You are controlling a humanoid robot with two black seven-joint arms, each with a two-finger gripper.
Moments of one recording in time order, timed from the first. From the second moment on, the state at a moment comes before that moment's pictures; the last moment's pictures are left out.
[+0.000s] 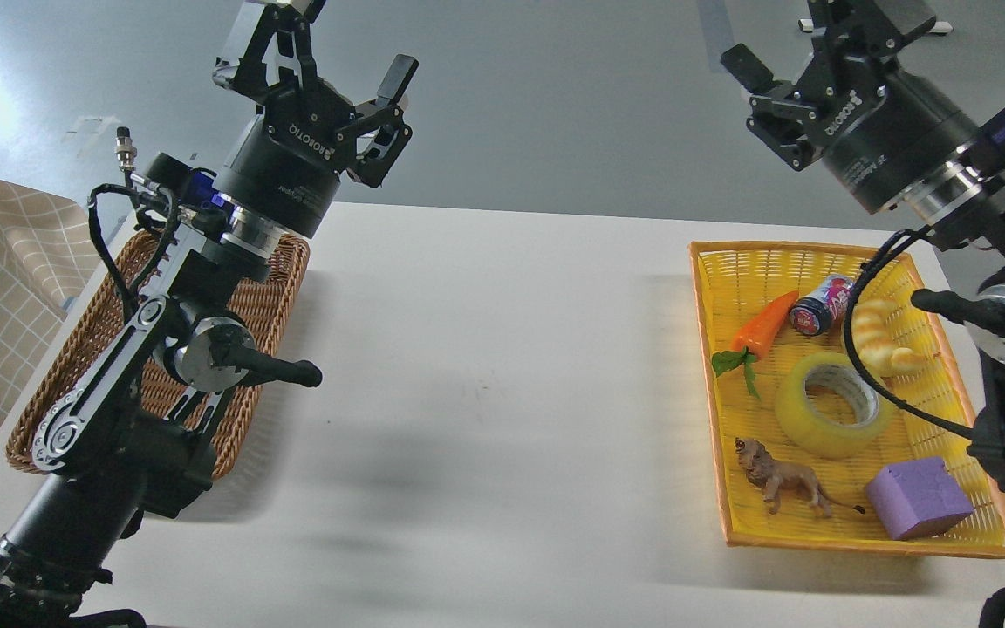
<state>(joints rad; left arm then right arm) -0.39 0.17 -1.28 -1.50 0.74 -0.25 -0.28 0.49 -0.25 1.48 1.61 -1.04 0.40 -0.17</state>
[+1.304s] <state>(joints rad) -0.39 0.16 -1.27 -1.51 0.75 -0.26 -0.28 0.19 -0.98 1.53 1.55 -1.57 0.48 0.32</state>
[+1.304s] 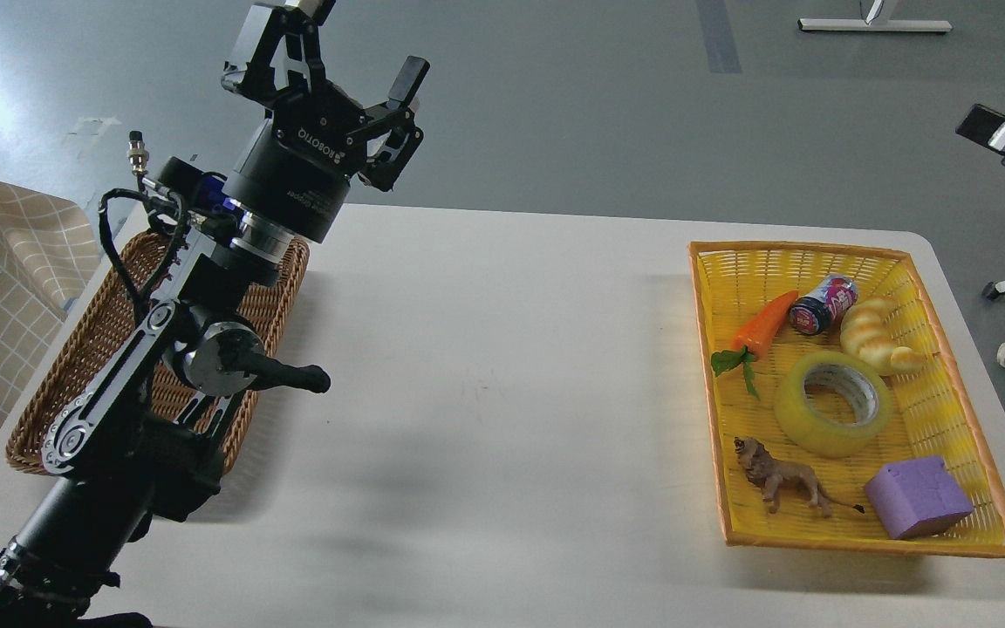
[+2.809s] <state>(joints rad) -0.38 0.11 -1.27 -1.51 0.75 -0.28 -0.28 0.05 -0.73 1.33 1.47 -2.01 0.49 0.02</state>
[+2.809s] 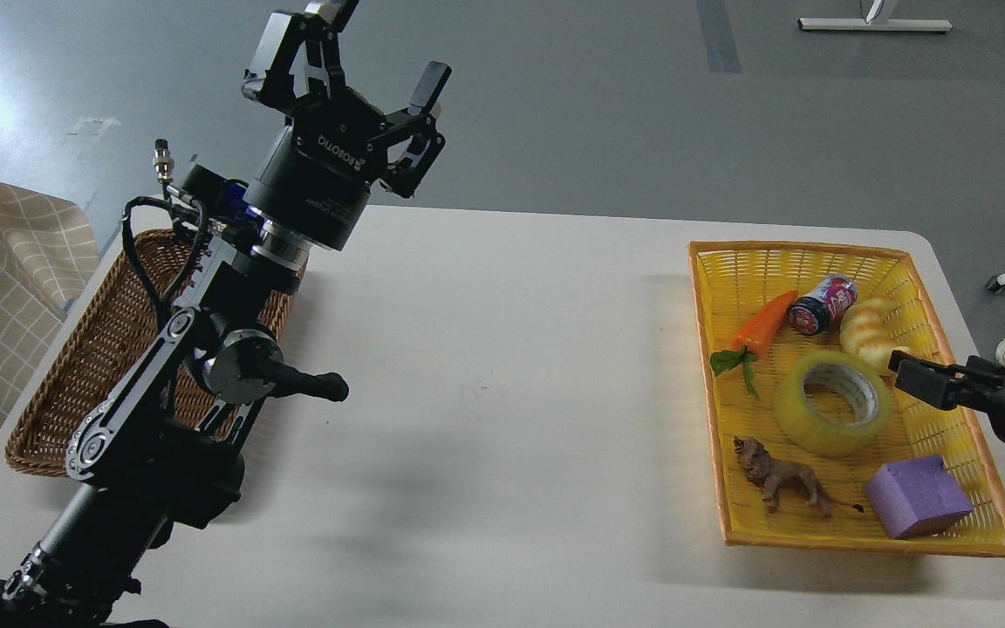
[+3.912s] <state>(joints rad) -0.36 0.11 -1.27 -1.52 0.75 -0.28 -0.29 0.14 -0.73 1.18 1.40 -2.01 0.49 0.03</state>
